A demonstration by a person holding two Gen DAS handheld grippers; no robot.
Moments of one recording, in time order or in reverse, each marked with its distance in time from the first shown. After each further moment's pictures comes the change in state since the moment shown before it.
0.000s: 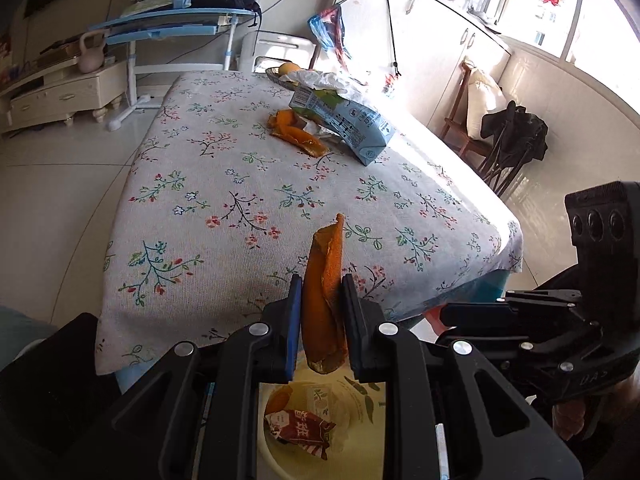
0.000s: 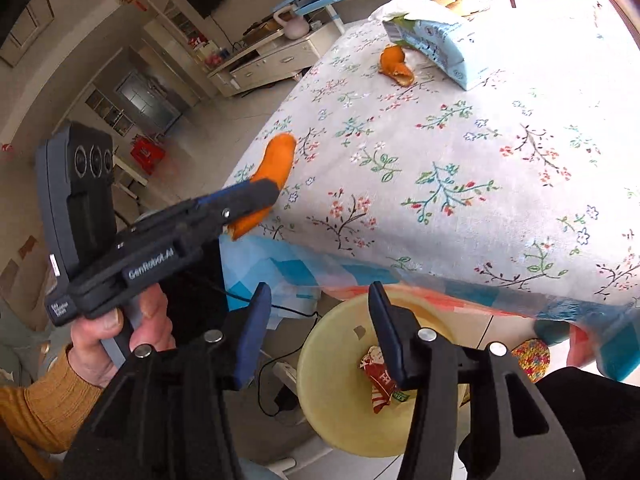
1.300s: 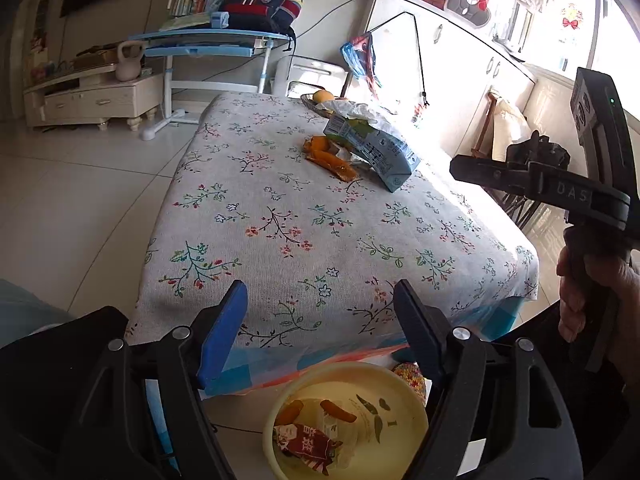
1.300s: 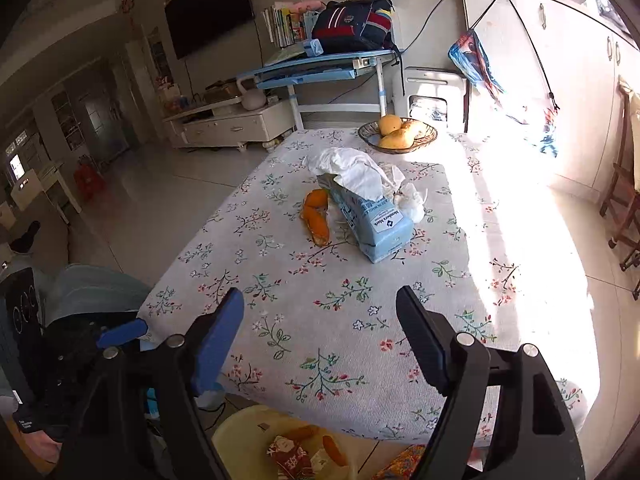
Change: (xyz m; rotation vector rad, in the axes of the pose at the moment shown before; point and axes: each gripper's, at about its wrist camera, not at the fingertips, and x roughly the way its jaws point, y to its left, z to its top) left arm -0.021 0.006 -0.006 -0.080 -0.119 0.113; right arm -0.018 0.004 0.092 -0.219 -0.240 -0.308
